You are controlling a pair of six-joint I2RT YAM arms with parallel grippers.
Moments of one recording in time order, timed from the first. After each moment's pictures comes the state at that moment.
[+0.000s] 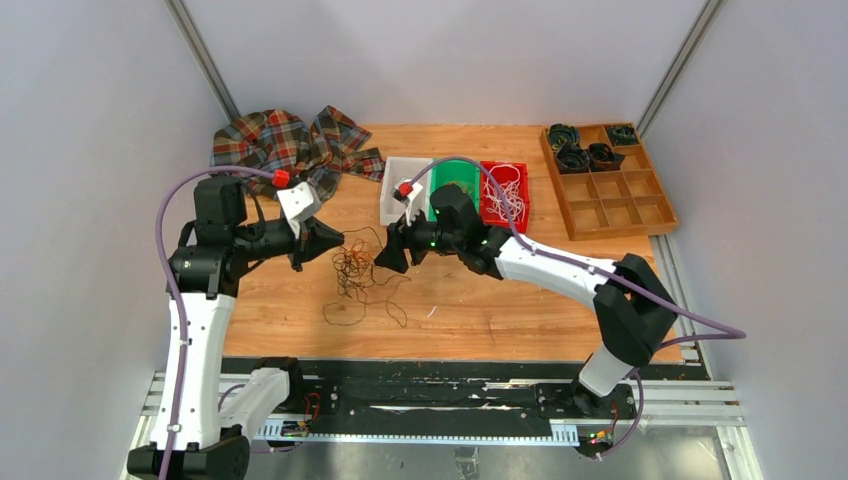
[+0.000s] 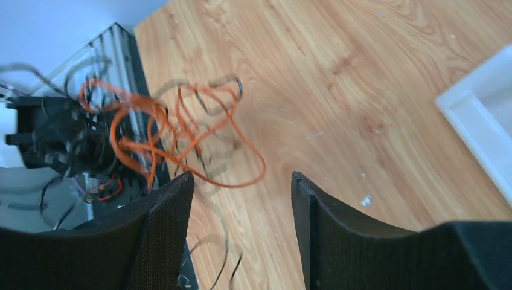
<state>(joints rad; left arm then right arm) 0.00 0.91 1.21 -0.93 0.99 0.59 0.86 1.62 1.12 0.11 -0.42 0.20</state>
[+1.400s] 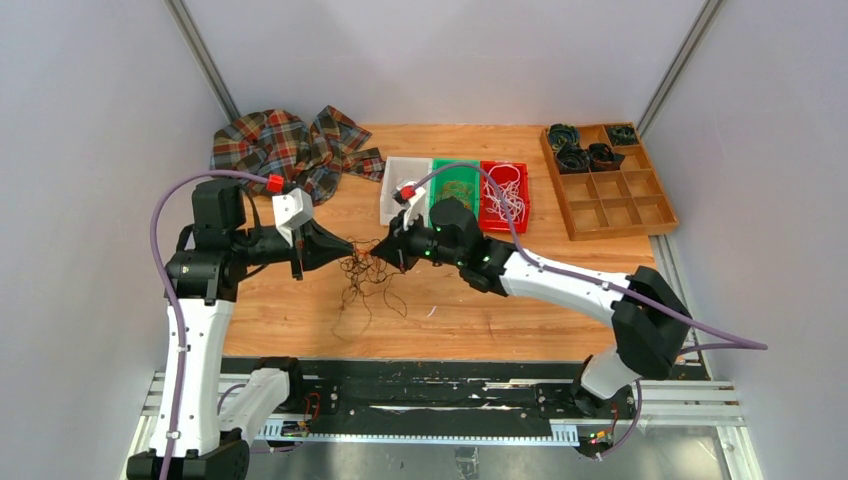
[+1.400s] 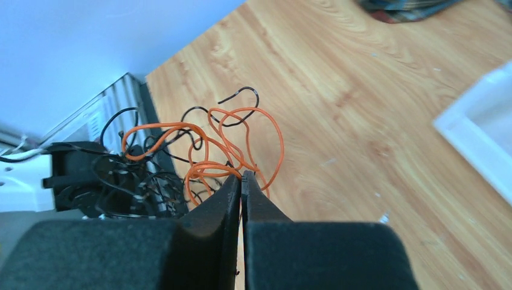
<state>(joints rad) 0.00 0.88 1.21 -0.94 1.21 0.56 0.97 1.57 1.11 0.23 -0.25 0.31</state>
